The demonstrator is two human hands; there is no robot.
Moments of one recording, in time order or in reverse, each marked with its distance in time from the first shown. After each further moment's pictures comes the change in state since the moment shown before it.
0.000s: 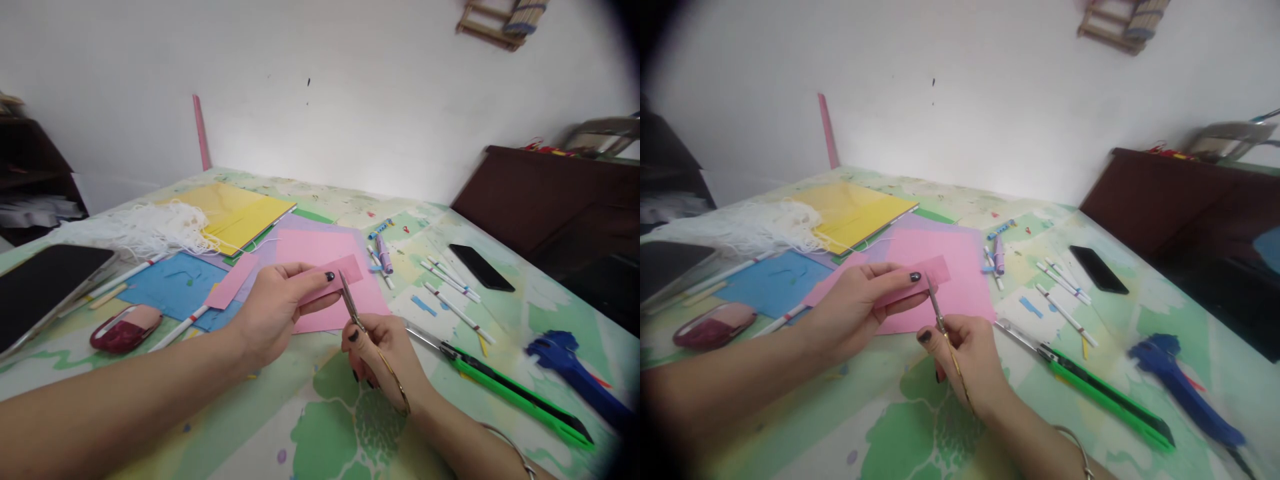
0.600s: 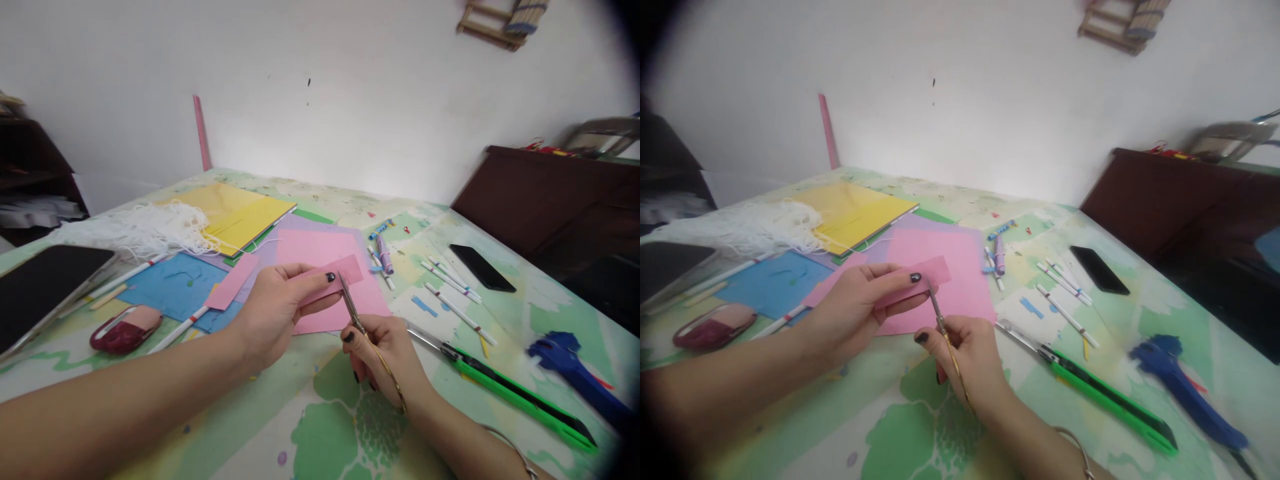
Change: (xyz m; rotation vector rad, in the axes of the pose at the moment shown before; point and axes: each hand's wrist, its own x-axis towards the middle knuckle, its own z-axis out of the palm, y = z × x) left_hand 0.000 0.001 0.001 -0.002 0.025 -0.001; right_hand 0.001 -0.001 0.001 -0.030 0.023 0.030
